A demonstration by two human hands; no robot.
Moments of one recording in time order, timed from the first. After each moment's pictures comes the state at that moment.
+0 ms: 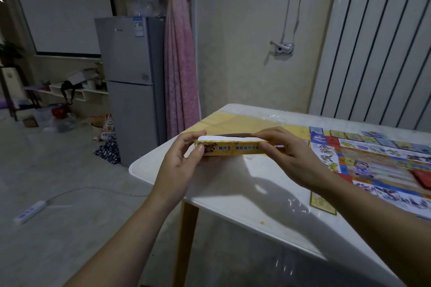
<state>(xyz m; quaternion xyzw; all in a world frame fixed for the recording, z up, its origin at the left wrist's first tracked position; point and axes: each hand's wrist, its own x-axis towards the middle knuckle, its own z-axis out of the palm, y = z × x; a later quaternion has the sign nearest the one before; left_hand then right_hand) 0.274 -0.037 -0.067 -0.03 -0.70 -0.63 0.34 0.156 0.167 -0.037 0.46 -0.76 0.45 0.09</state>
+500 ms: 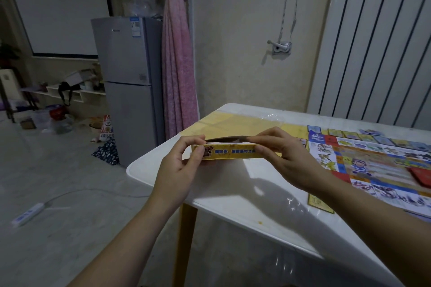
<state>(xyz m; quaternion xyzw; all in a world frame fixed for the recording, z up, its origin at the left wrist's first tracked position) 0.273 -0.035 -0.071 -0.01 -0.74 -0.56 0.37 0.156 0.169 -0.038 0.47 -0.78 0.39 0.11</state>
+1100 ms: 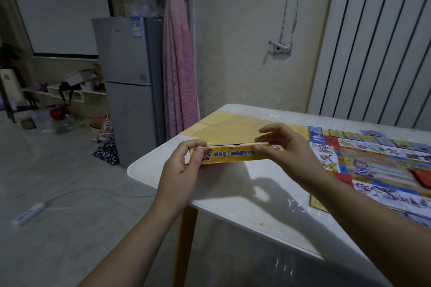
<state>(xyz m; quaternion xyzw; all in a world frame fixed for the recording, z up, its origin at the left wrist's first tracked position) 0.273 -0.028 -0.074 0.04 -0.73 -0.58 0.37 0.162 0.160 -0.034 0.35 -0.73 0.59 0.03</state>
